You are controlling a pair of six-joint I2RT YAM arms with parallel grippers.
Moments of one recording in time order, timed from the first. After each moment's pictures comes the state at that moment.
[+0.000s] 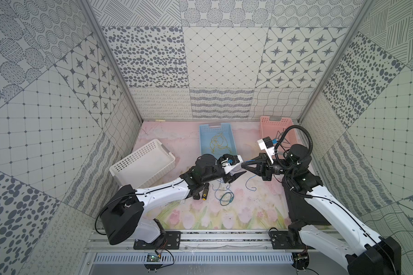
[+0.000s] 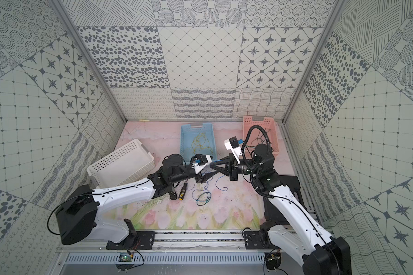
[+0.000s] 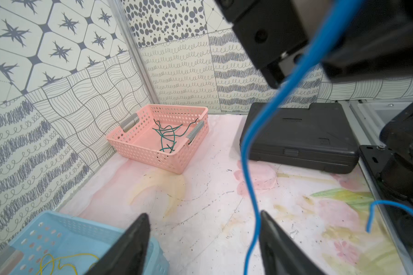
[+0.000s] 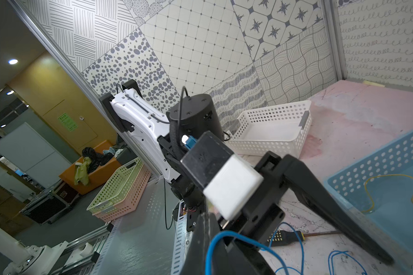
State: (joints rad) left arm -0.89 1.43 0.81 0.45 0.32 0.31; right arm 0.39 0.97 0.76 0.20 -1.15 0.44
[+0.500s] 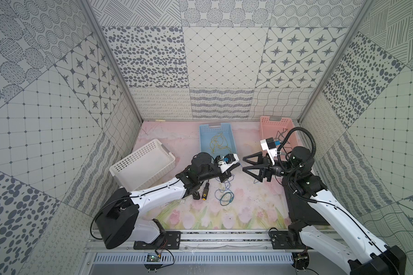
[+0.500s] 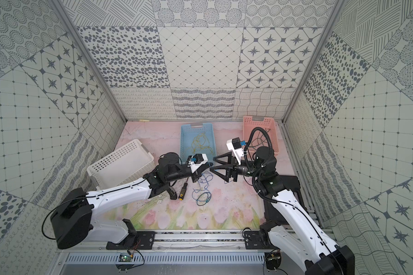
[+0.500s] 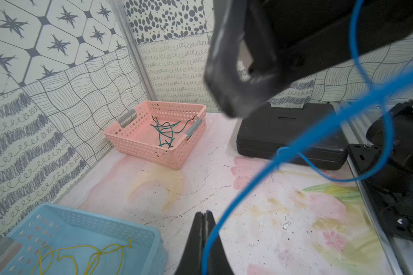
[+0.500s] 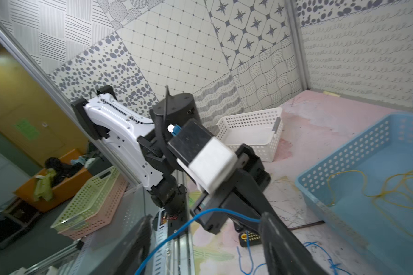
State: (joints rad) left arm -0.84 1.33 0.79 0.37 0.36 0.27; right arm 0.39 0.90 0.75 0.08 -0.96 0.34
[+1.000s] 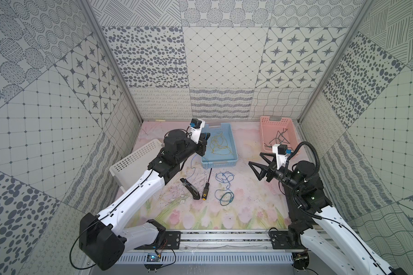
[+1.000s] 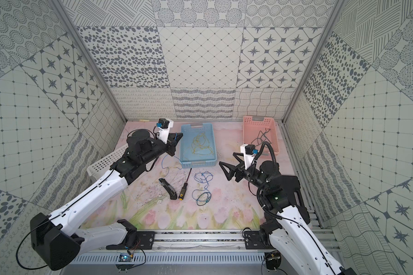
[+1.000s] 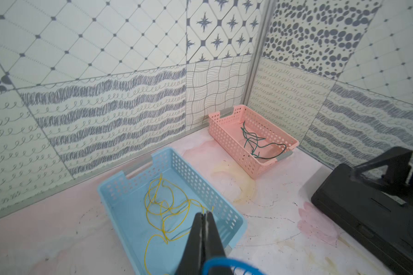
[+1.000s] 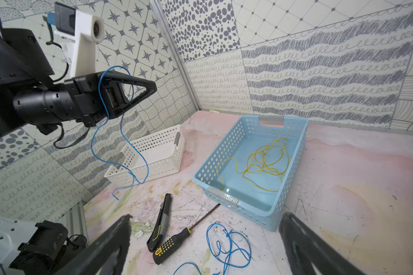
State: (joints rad) left arm -0.53 1.21 1.09 -0.09 0.18 -0.05; right arm 0.37 0.71 0.56 0.05 -0.43 0.28
